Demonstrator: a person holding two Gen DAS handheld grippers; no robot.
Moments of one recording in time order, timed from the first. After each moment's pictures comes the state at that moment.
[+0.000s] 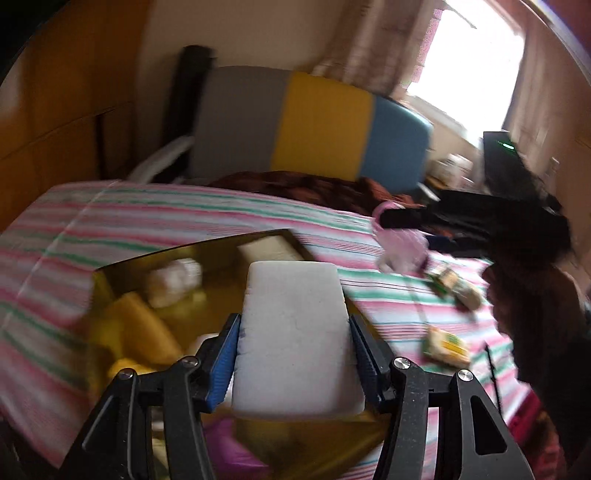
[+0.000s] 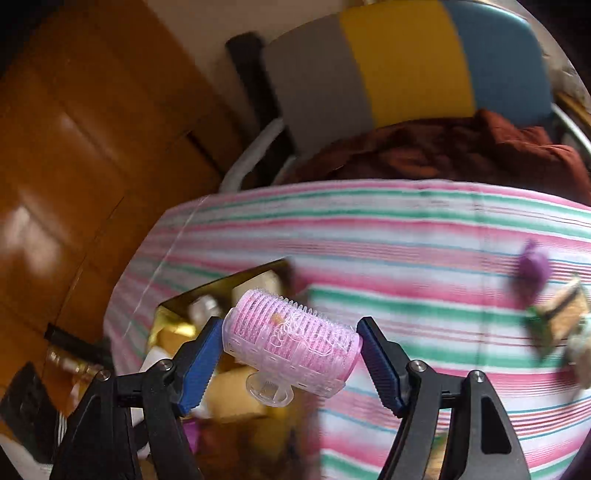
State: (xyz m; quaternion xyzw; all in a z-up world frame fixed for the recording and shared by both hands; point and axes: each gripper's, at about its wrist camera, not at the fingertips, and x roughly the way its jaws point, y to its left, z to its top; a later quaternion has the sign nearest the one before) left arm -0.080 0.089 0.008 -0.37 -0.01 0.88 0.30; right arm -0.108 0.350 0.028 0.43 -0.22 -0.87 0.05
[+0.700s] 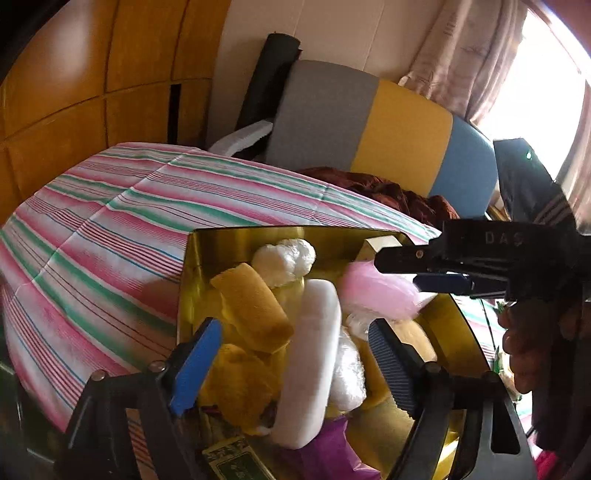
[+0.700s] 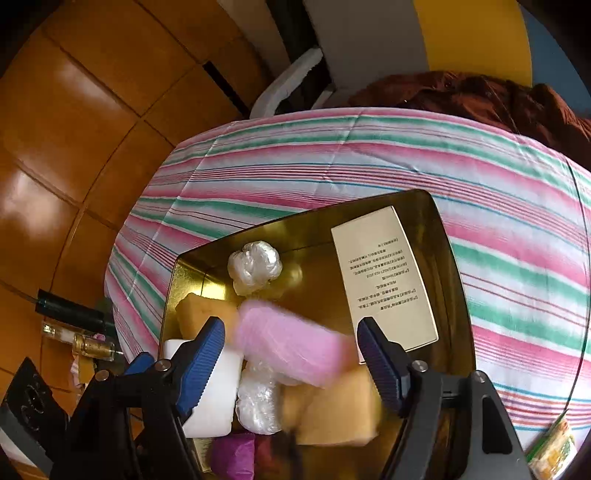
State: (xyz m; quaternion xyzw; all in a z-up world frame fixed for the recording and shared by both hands) left arm -0.112 0.025 -0.031 -0.39 -0.05 0.90 0.19; right arm -0.168 0.246 -0.026 0.52 -0.21 -0.82 0.09
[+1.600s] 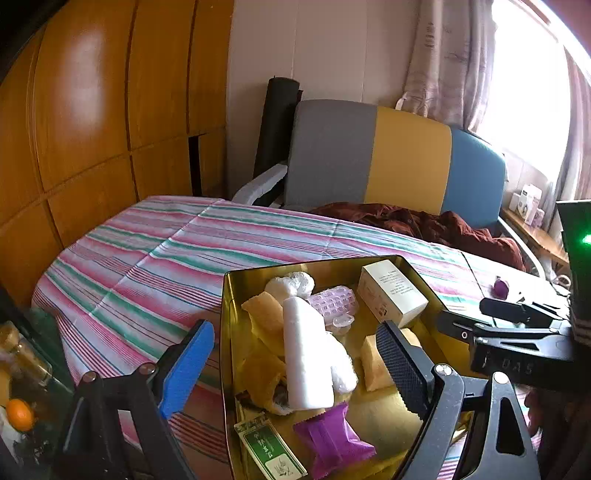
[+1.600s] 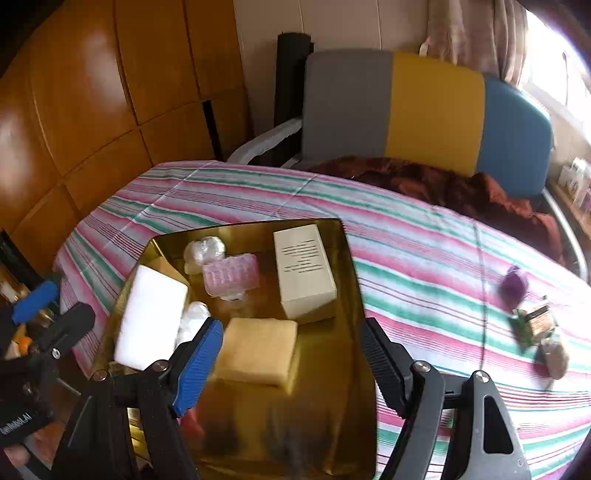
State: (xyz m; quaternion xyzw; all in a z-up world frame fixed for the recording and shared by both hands) left arm -0.052 0.025 0.016 -0.31 0.01 0.94 0.14; right arm -0.055 0.238 0.008 0.40 -0.04 -0.91 -0.02
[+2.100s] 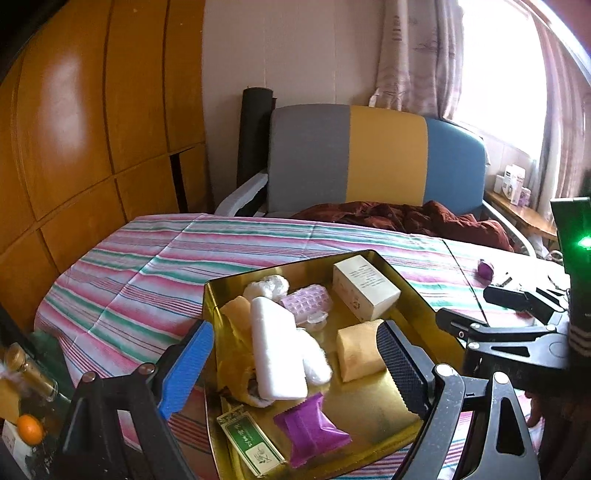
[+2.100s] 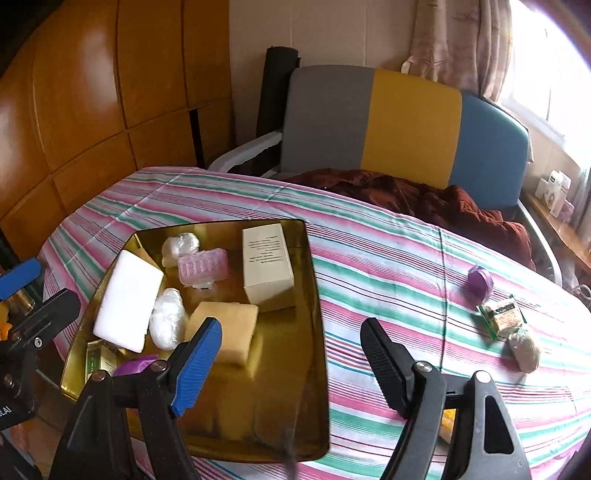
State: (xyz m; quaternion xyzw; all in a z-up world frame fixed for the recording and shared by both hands) left arm -0.024 0.052 0.028 -0.30 0.05 0.94 0.17; right arm -0.021 0.255 0.010 0.38 -0.02 -0.92 -0.05
